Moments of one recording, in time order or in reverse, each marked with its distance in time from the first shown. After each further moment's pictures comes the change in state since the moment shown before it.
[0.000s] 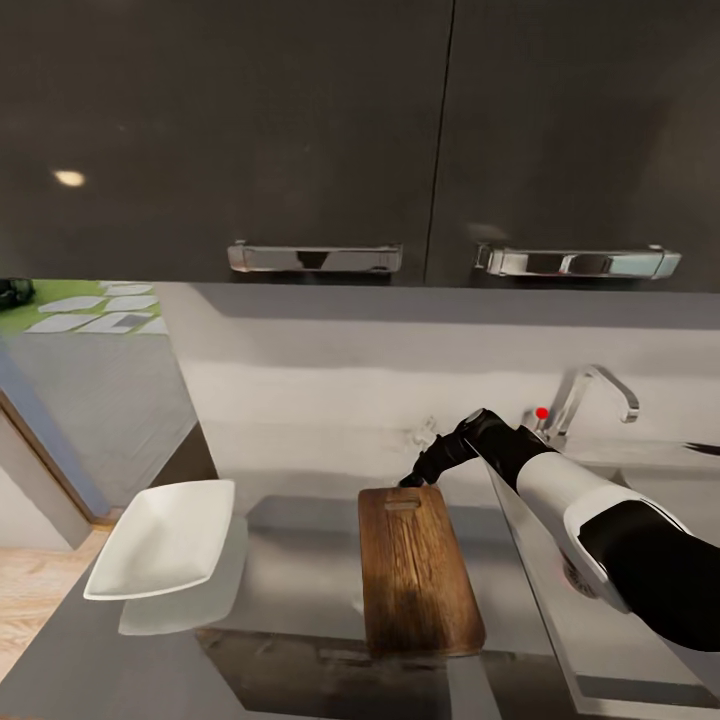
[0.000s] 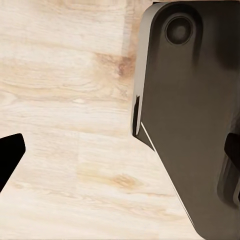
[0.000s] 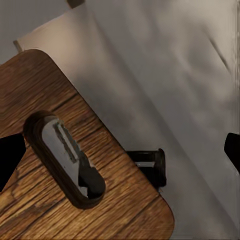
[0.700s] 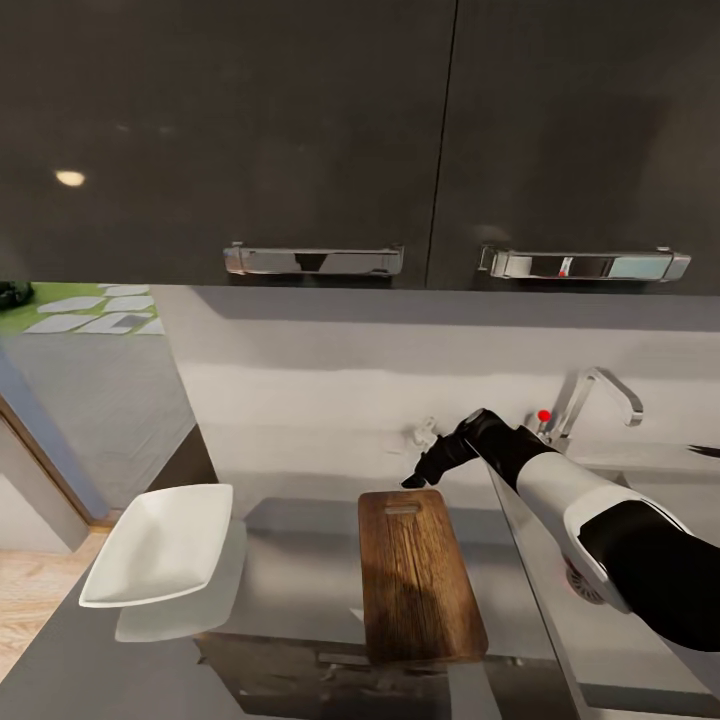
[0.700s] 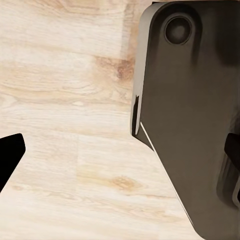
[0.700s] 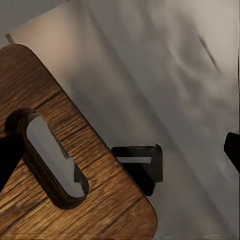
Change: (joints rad) left arm 0.000 -0.002 0.000 0.000 0.000 0.000 0.000; right arm 0.000 -0.001 0.001 0.000 0.027 0.000 -0.002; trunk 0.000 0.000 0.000
